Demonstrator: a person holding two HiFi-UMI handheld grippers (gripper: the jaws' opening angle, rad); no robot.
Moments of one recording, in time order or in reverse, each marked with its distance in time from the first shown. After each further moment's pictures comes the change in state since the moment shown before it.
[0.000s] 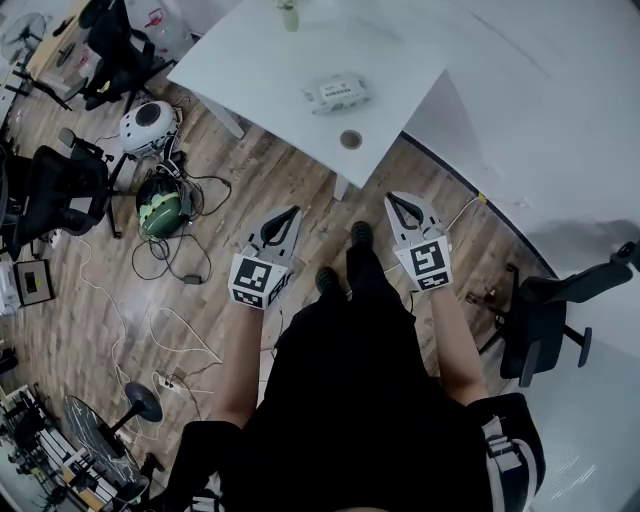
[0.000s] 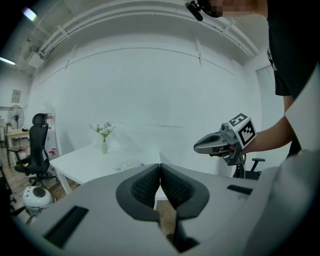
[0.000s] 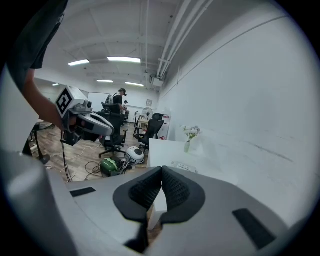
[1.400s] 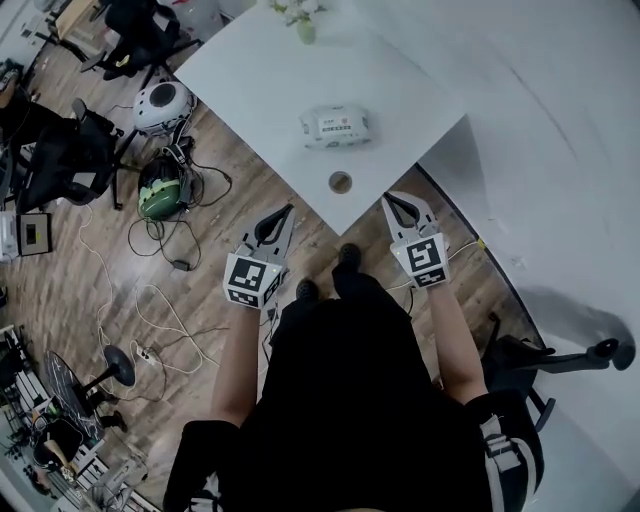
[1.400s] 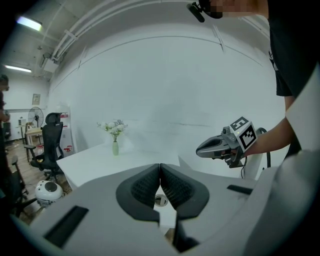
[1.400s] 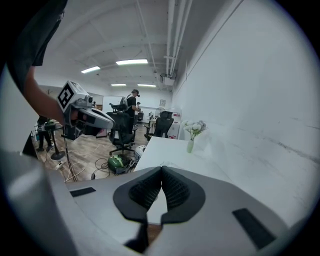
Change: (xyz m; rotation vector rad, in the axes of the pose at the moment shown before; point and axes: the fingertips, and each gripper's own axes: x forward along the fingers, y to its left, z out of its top) left arm 0.169 0.063 0.051 -0.072 0.040 0.214; right arm 0.128 -0.176 -0.013 -0.040 0.000 0.215
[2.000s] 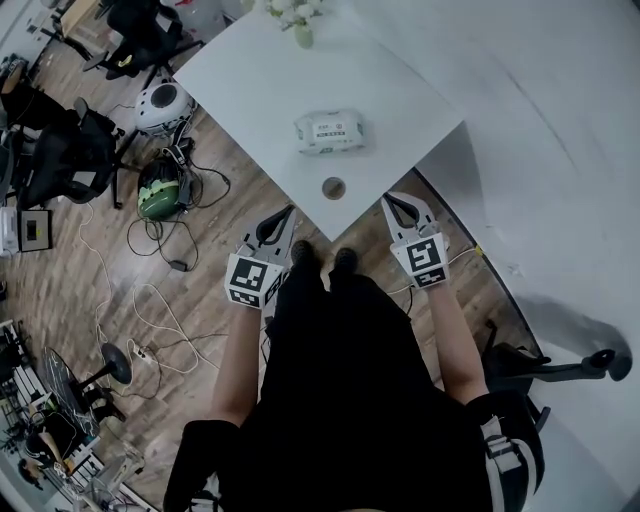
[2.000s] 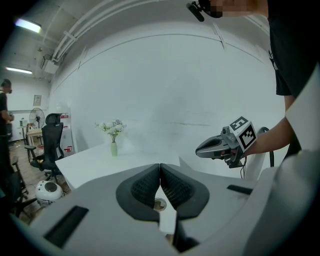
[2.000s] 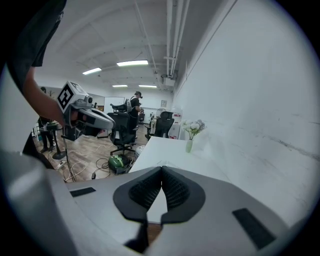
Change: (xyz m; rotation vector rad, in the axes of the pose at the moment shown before) left arm 0.027 -0.017 0.006 0.004 0.000 0.019; right arm -0.003 -0.029 -0.011 -0.002 -0.009 0.023
